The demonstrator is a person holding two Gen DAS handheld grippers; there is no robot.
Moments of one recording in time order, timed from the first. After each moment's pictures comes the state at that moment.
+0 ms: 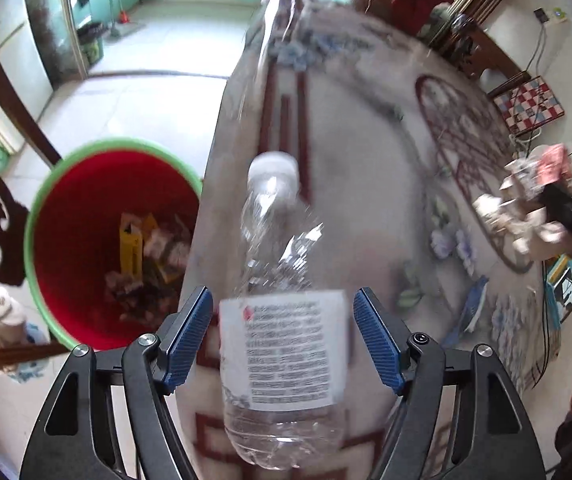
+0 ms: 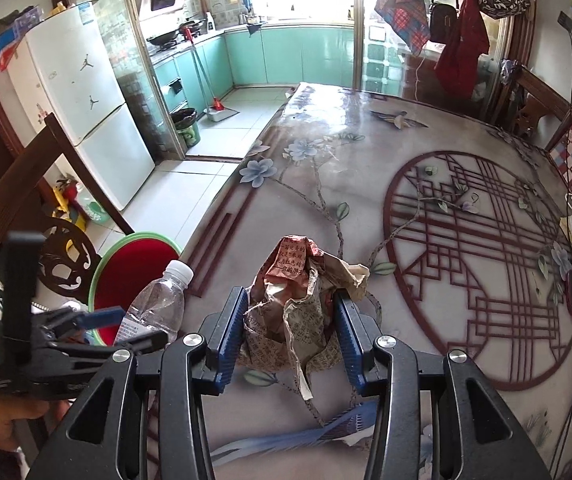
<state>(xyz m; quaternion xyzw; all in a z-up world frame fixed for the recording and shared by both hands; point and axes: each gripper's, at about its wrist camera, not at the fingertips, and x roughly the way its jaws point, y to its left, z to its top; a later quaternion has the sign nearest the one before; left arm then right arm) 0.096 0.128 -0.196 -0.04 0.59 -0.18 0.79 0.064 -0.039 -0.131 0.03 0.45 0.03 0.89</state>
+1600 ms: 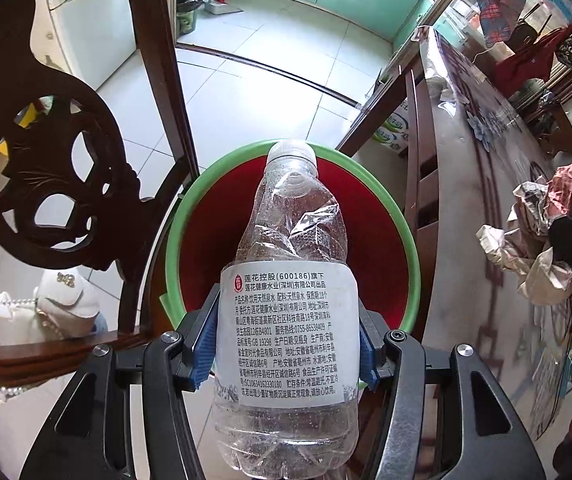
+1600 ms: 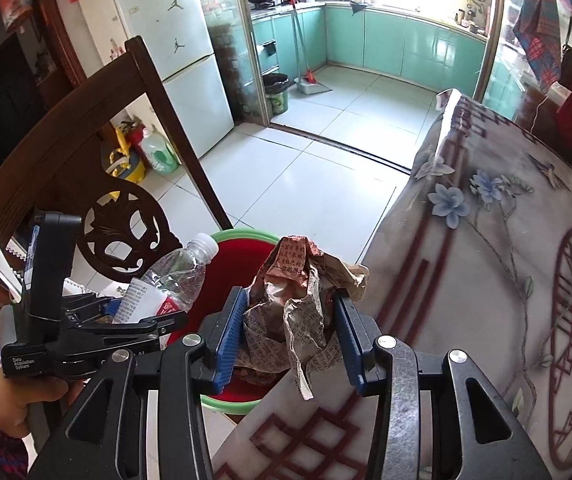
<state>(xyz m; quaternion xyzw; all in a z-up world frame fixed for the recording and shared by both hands) 0.144 0.299 -0.224 -0.11 0.58 -0.06 0.80 0.161 0.156 -0.171 -0.03 0.48 0.18 0.86</state>
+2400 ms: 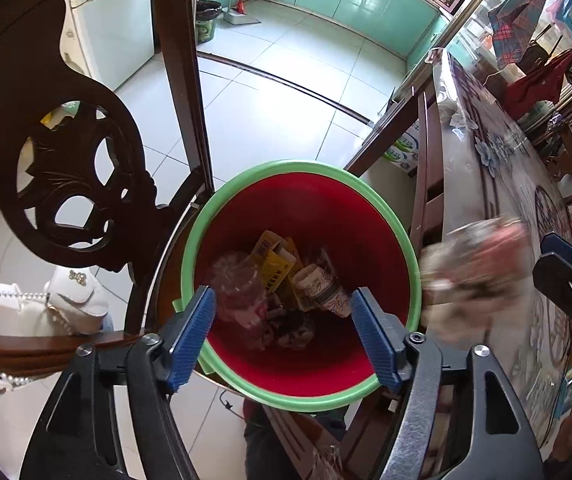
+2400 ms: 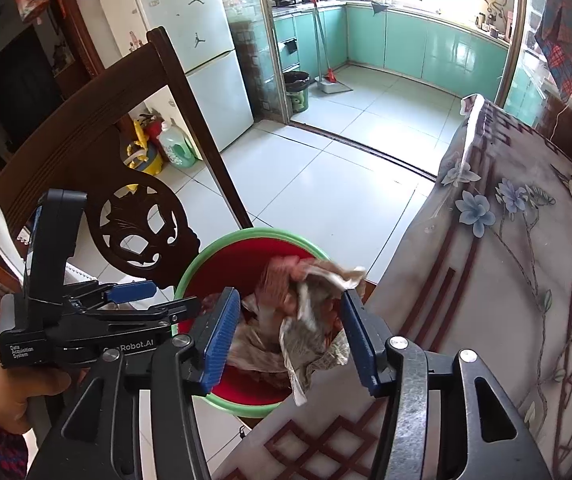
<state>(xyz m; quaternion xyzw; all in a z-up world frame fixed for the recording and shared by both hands) 0.140 0.306 -0.210 -0.13 0.56 -0.03 0.82 0.156 0.161 -0.171 -0.03 0.48 0.21 0.85</state>
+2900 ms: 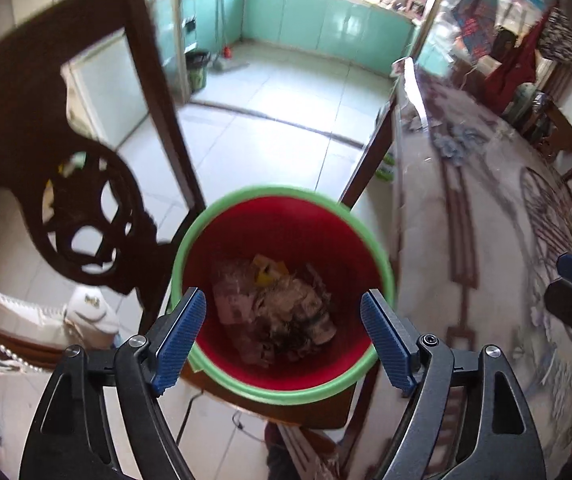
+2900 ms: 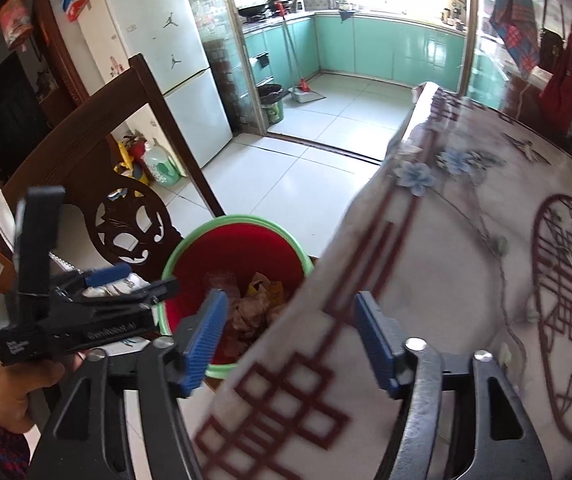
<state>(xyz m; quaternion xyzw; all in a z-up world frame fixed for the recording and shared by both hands) 0.103 0.250 -0.170 -0.06 0.49 -0.03 0.87 0.098 0.087 -0.156 -0.01 0.46 0.16 0.87</state>
